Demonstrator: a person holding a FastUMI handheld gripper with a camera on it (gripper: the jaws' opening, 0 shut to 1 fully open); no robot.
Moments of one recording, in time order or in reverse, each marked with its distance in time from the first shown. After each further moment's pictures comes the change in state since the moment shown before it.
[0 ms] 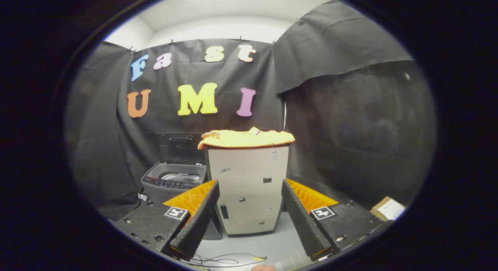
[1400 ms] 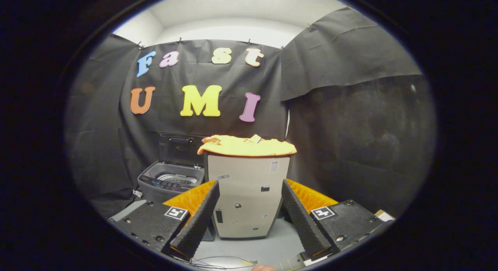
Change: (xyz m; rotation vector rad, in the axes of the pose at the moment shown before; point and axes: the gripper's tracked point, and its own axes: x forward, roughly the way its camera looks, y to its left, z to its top) arm 0.016 0.002 0.037 -0.076 -0.032 0.016
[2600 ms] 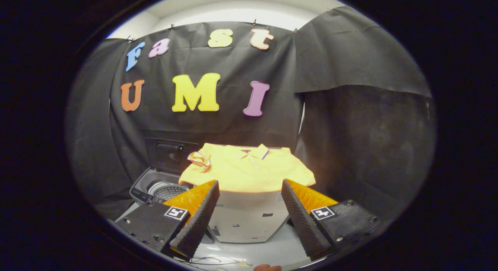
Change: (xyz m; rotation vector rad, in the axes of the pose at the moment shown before) arm 0.193 -0.006 0.114 -0.022 0.180 0.071
